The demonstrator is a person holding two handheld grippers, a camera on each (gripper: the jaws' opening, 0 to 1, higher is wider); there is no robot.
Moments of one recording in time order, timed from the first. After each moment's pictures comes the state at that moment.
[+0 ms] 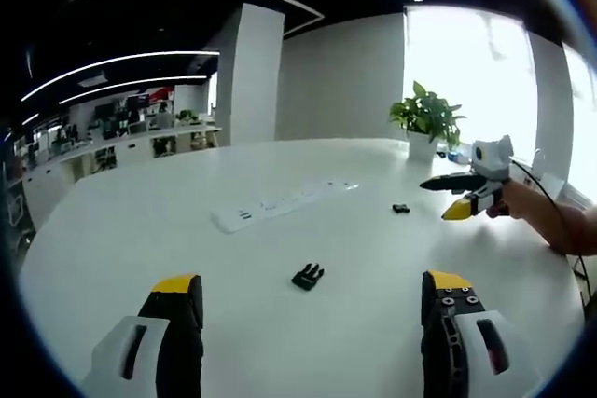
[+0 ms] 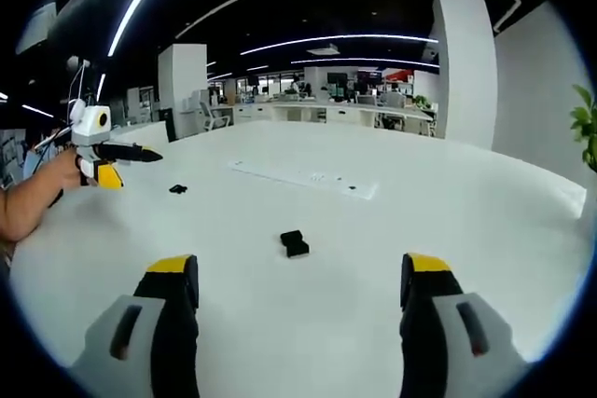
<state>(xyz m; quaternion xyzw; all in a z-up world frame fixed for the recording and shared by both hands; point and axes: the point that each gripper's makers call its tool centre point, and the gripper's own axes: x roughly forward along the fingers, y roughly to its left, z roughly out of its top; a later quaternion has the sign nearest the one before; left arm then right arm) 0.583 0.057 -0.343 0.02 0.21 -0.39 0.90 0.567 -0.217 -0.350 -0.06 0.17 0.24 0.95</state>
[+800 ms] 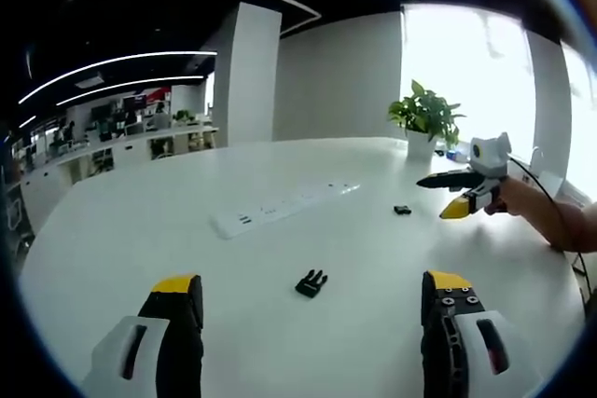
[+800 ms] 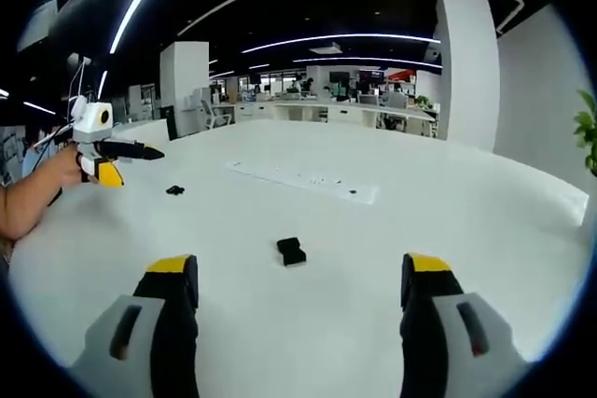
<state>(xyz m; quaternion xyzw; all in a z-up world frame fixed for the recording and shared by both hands) 0.590 0.054 -0.340 0.02 0.21 -0.40 0.89 0.576 -0.216 -0.347 -0.06 0.17 0.24 0.95</state>
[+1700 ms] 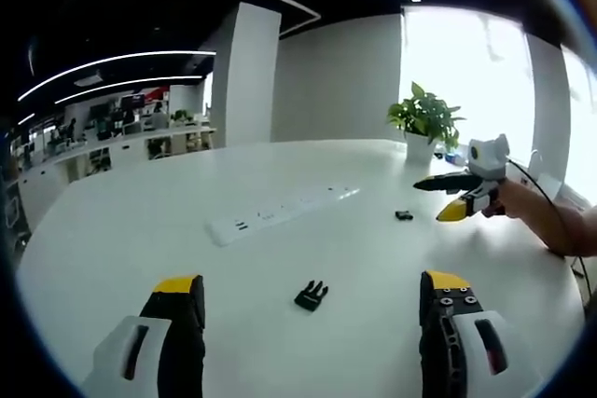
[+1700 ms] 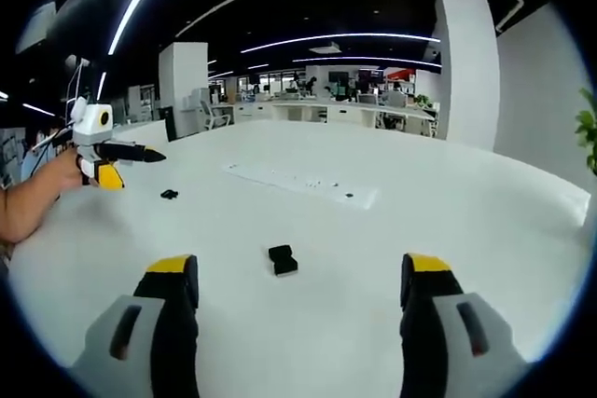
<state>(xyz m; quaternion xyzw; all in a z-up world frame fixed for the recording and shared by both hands) 0.601 0.043 -0.339 0.02 0.21 -0.40 0.89 0.589 -0.222 -0.345 -0.06 0.18 0.24 0.95</state>
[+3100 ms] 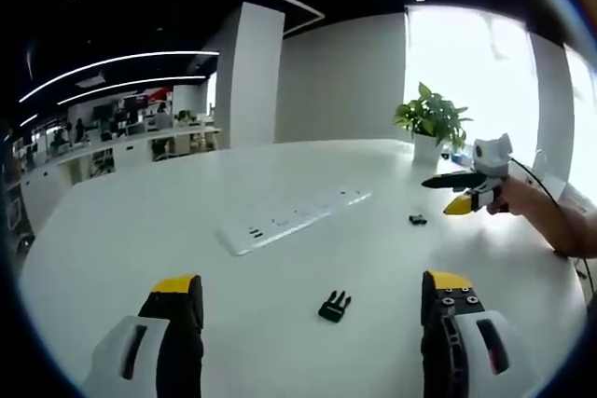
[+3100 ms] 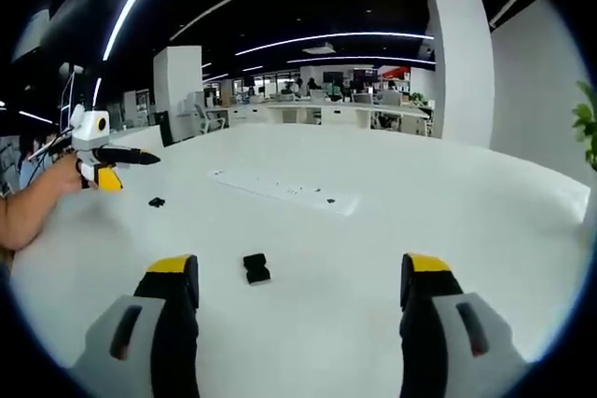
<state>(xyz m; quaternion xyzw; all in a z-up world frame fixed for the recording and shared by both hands) 0.621 0.049 -0.338 0.02 0.21 -0.40 0.89 0.601 -0.237 -0.341 -0.04 0.18 0.23 0.96</state>
